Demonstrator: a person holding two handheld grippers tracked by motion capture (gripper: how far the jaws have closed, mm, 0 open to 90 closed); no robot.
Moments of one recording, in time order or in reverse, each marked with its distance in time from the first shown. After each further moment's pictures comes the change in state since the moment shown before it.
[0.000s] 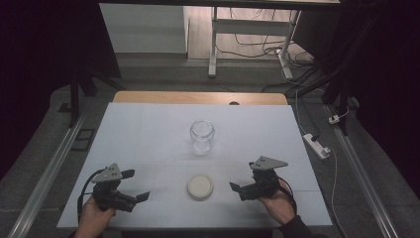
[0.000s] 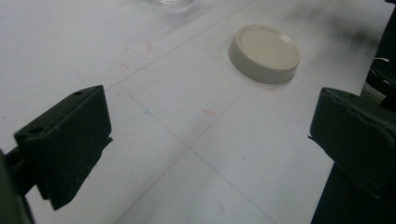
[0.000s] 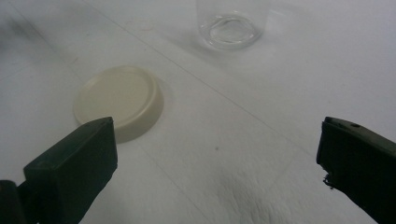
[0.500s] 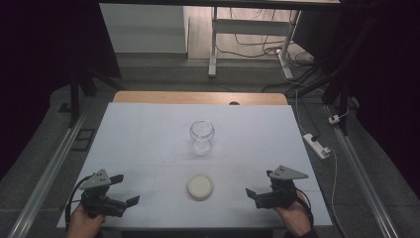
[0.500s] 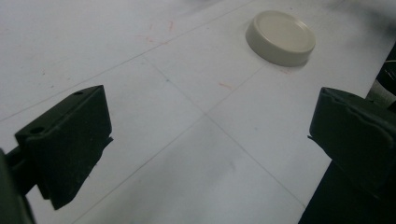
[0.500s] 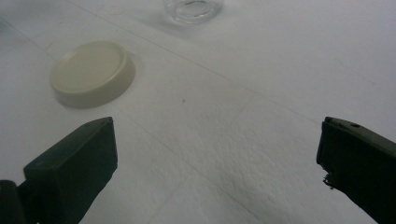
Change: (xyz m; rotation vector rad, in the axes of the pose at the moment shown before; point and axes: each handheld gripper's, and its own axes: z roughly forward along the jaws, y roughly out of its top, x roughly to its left) left arm 0.004 -0.021 -0.021 0.001 0.055 -0.049; right arm -0.013 -0.034 -0.036 -0.005 -0.086 0.072
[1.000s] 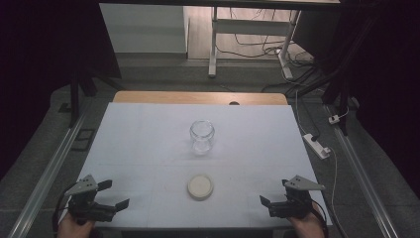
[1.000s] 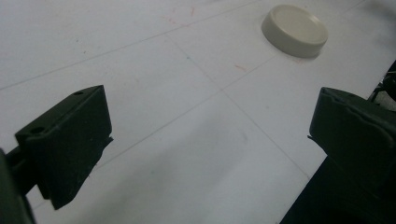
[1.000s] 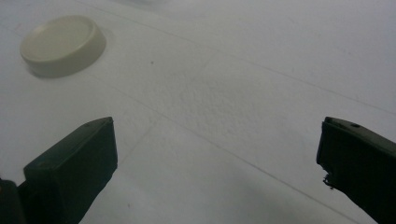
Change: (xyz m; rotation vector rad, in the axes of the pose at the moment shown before) left arm 0.006 -0.021 -0.019 -0.003 0.037 -0.073; right arm -0.011 -0.029 -0.029 0.026 -0.085 0.054
